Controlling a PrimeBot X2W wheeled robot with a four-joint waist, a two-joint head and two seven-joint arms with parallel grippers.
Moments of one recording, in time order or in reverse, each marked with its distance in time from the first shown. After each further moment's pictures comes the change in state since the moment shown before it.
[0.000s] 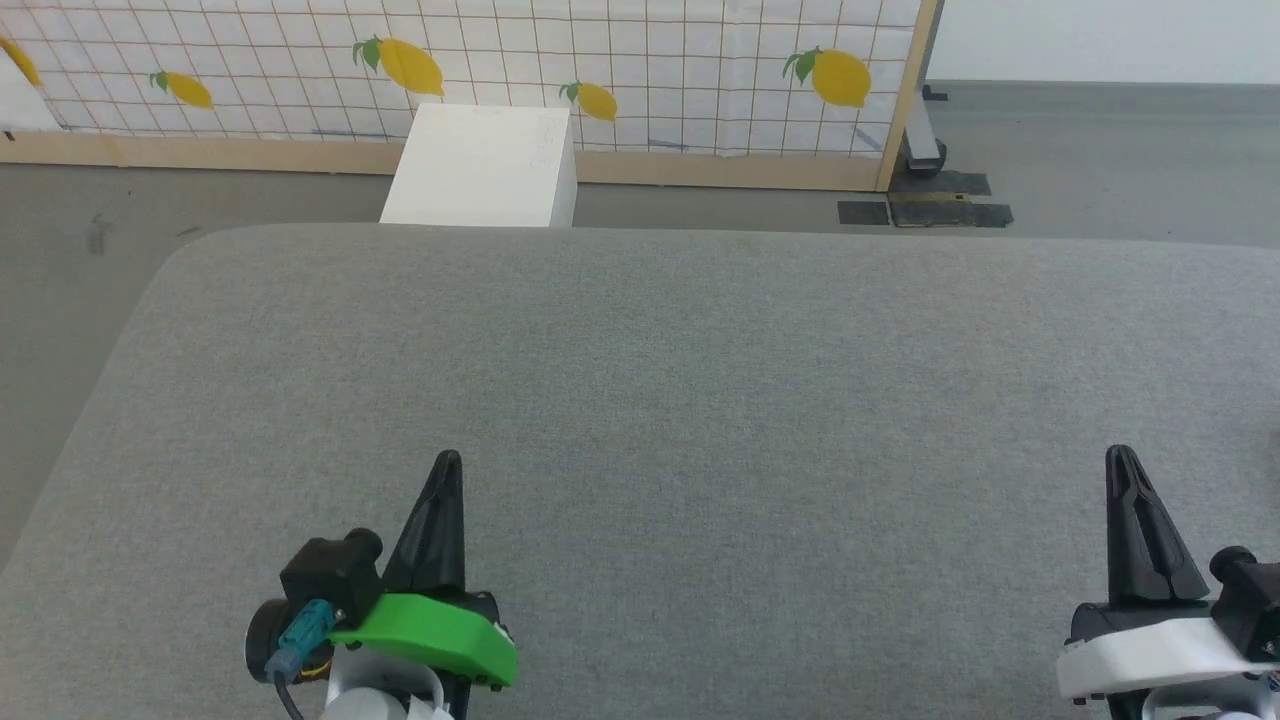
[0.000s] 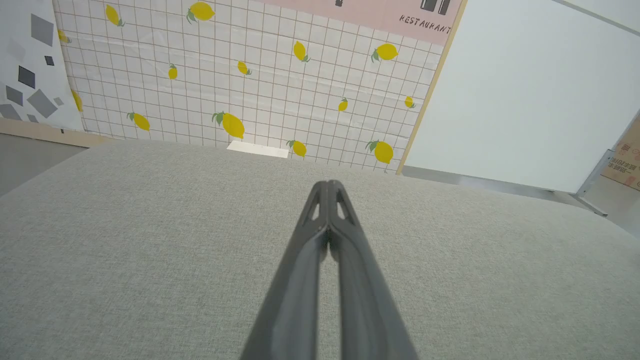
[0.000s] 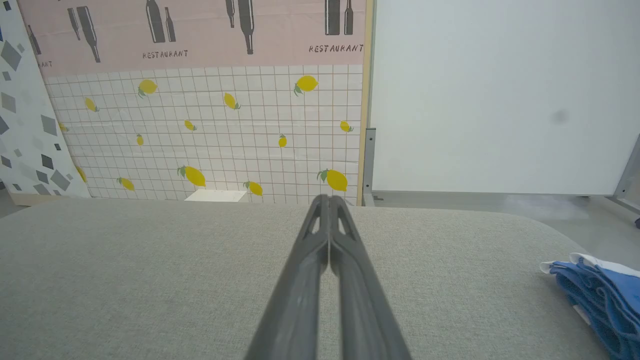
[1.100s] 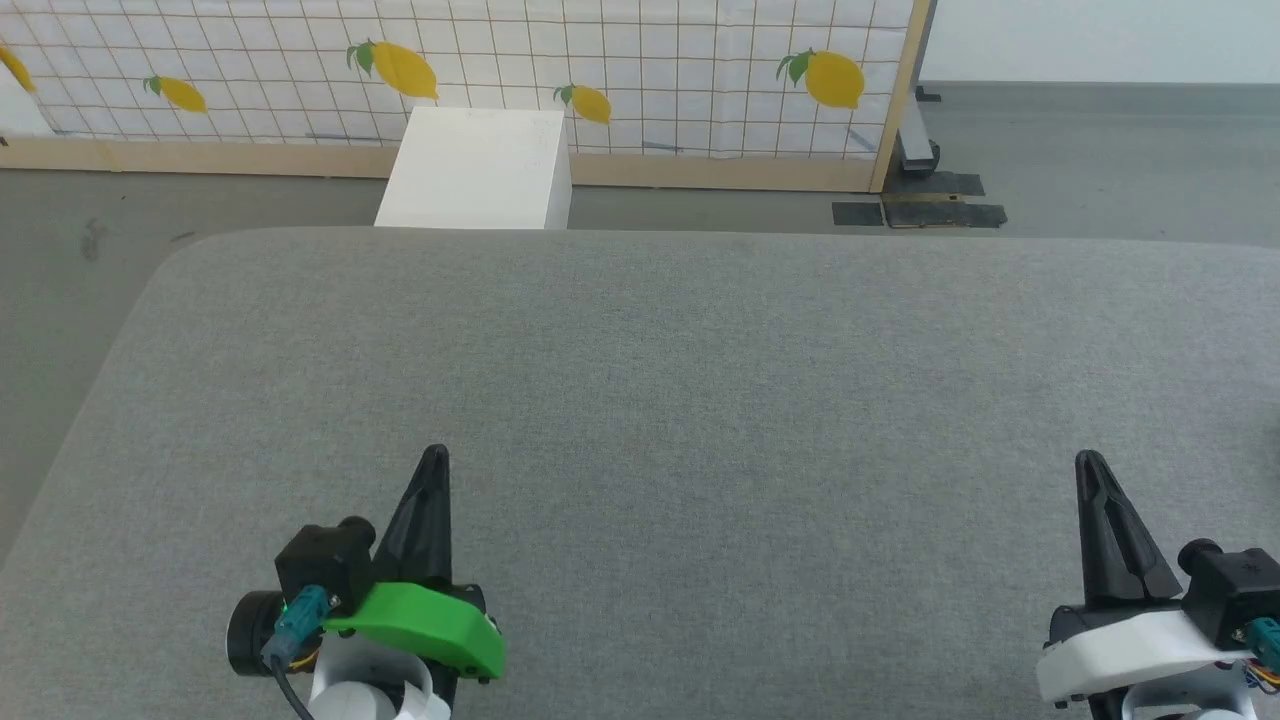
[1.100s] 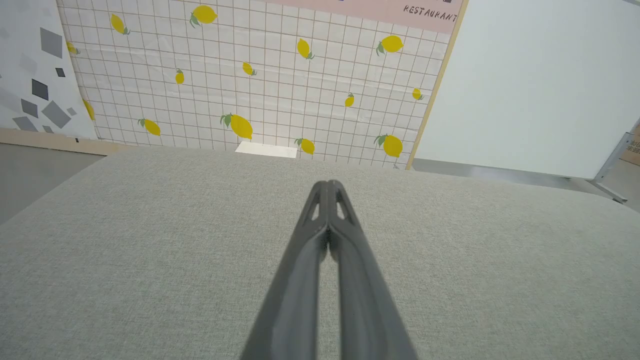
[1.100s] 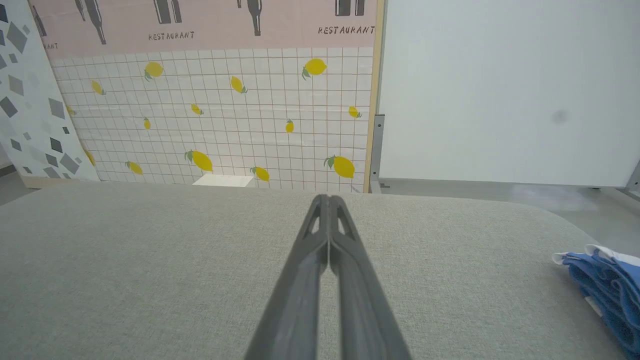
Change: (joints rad) left arm 0.000 0.000 0.031 -0.031 0.059 0.006 0.058; right arm -0.001 0.000 0.033 -0.002 -0.007 0.000 0.056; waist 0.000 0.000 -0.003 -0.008
